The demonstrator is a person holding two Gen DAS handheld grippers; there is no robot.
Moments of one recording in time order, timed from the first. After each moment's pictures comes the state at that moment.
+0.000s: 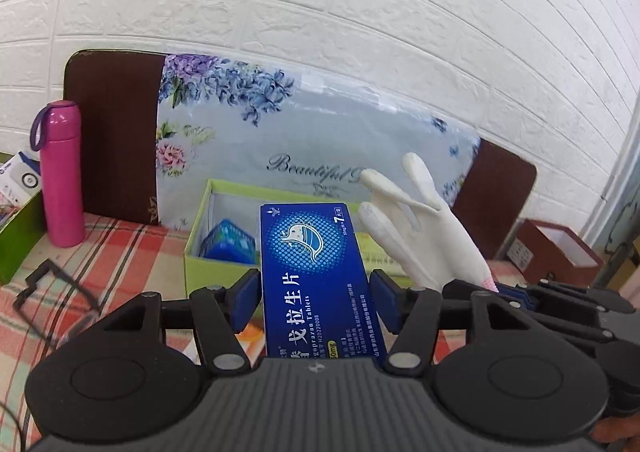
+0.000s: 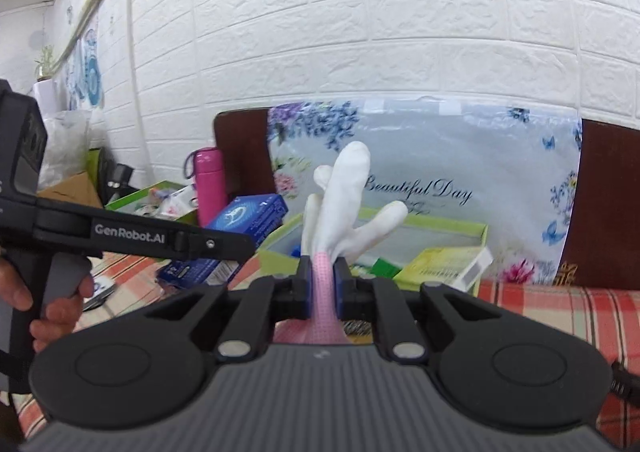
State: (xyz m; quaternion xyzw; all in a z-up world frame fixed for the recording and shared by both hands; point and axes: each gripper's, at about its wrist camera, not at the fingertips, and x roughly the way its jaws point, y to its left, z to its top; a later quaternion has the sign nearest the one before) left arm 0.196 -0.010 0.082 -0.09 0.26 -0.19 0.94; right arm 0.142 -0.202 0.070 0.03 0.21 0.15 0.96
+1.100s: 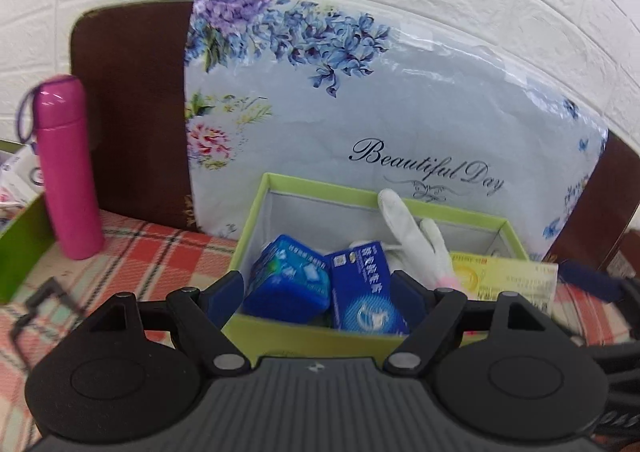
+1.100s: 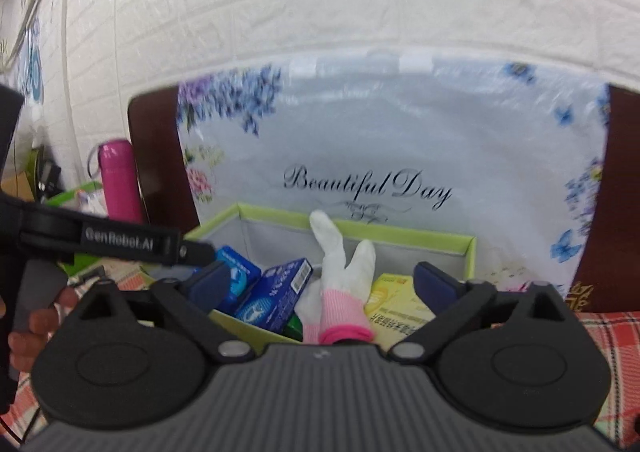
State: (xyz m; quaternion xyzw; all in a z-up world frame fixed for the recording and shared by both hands) left arm 0.296 -0.018 0.043 -0.05 0.31 -0.07 0.95; right arm 0.225 -0.220 0.019 0.02 0.20 0.10 0.97
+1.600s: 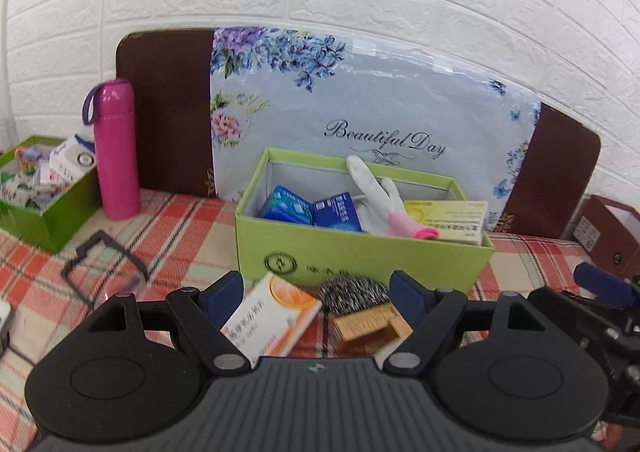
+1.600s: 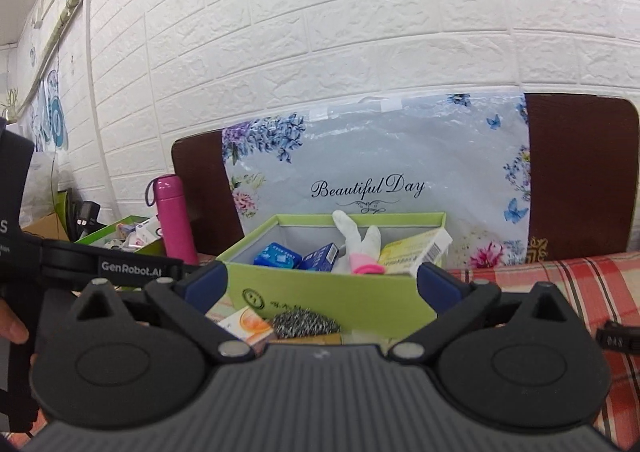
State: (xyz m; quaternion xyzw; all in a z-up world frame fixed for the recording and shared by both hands) left arm 0.171 -0.019 0.050 -0.05 0.29 -0.09 0.95; right arm 0.087 -0.220 0.037 0.08 0.17 0.10 0.98
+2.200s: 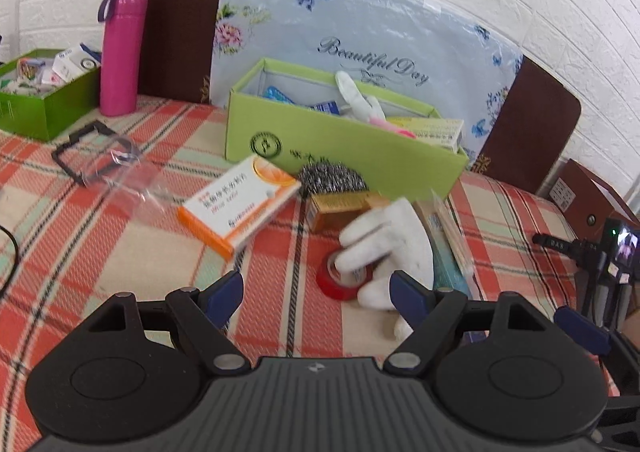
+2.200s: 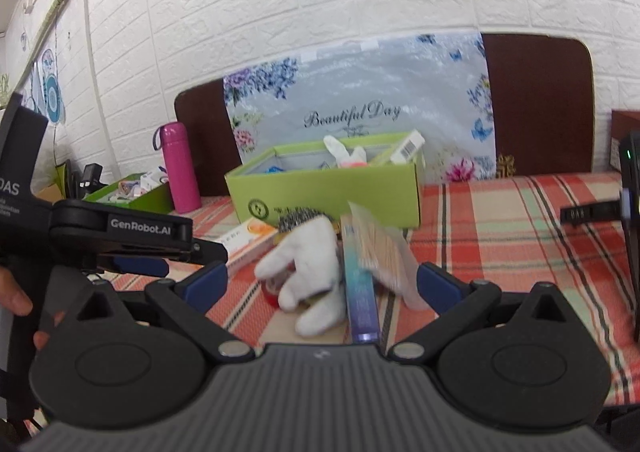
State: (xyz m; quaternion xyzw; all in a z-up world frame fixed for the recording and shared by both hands) left arm 0.111 -0.018 -0.009 -0.09 0.35 -0.11 0.93; right arm 0.002 -0.214 -0.019 0.09 0.22 0.07 0.97
